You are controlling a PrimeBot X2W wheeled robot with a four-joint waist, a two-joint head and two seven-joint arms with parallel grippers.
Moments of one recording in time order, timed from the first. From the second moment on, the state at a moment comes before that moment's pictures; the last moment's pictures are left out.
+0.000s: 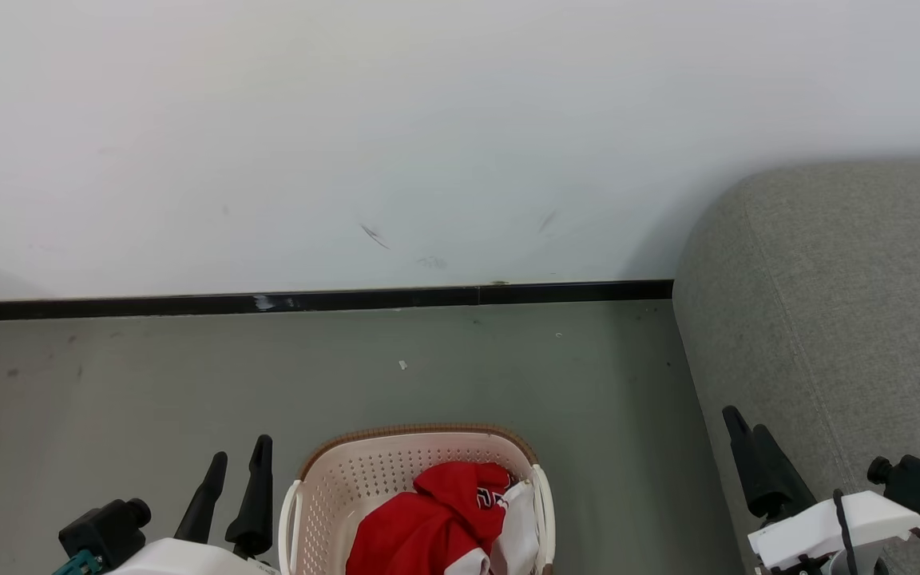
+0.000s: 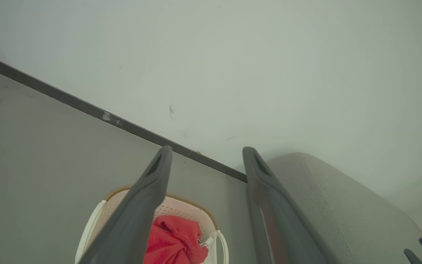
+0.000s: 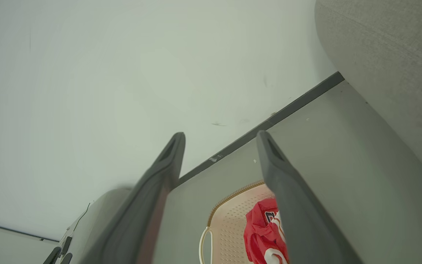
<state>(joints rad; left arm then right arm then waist) 0.01 0.03 -0.09 0.13 -0.80 -0.03 -0.07 0.00 -0.04 0.02 0.19 0.84 0.12 -0.09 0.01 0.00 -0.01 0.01</state>
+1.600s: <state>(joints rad) 0.05 0.04 -0.21 0.04 -0.11 0.18 -0.25 0.04 -0.04 0.09 0.10 0.10 0.12 -0.24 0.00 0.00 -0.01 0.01</state>
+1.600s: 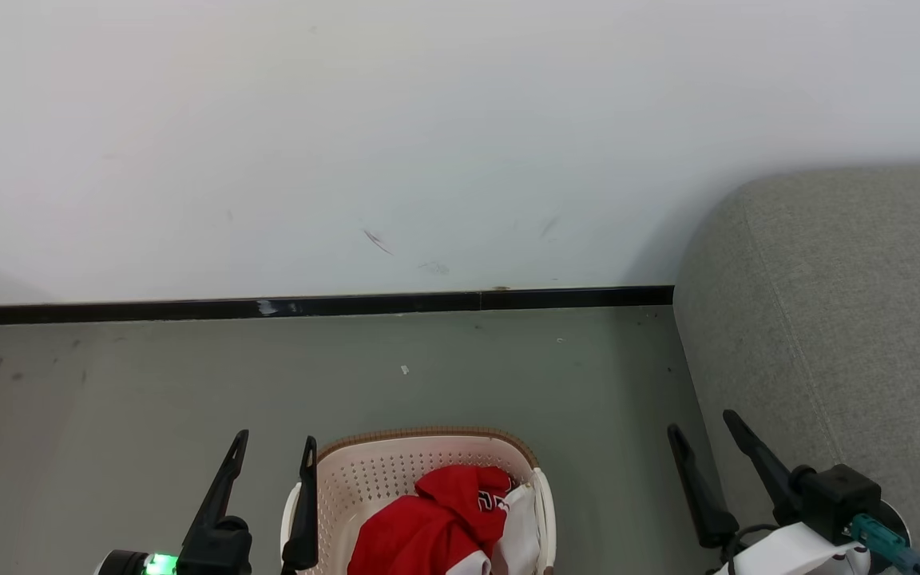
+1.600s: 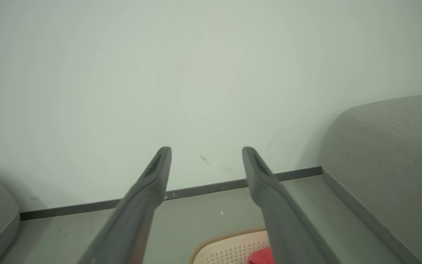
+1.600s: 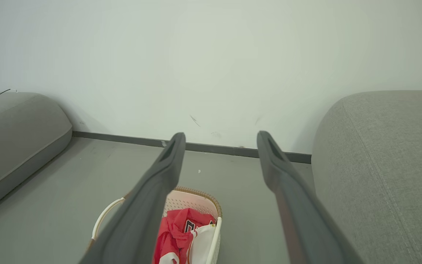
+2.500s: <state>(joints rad) 0.06 0.04 -0.19 0.09 -0.15 0.18 -0.25 0.06 -0.04 0.06 0.09 0.13 0.12 -0.25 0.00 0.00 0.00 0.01</state>
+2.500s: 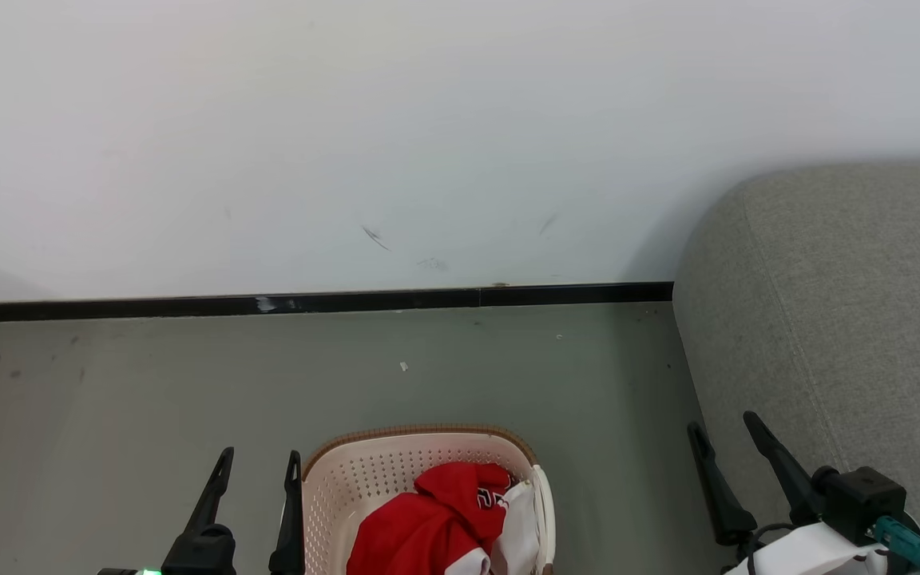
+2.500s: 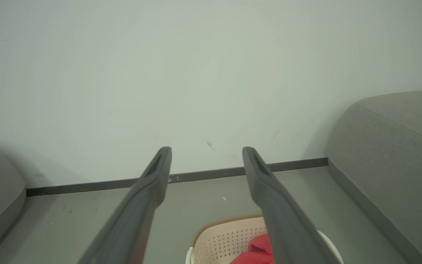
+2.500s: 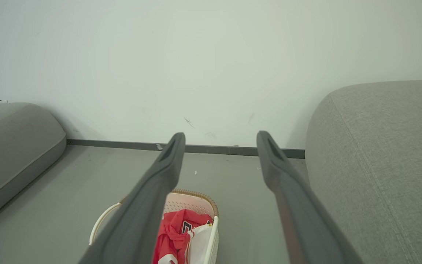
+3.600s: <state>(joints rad) 0.05 0.04 -0.19 0.12 -0.15 0.18 -0.25 0.06 -0.04 0.05 0.07 0.12 0.12 -0.25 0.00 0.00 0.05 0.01</state>
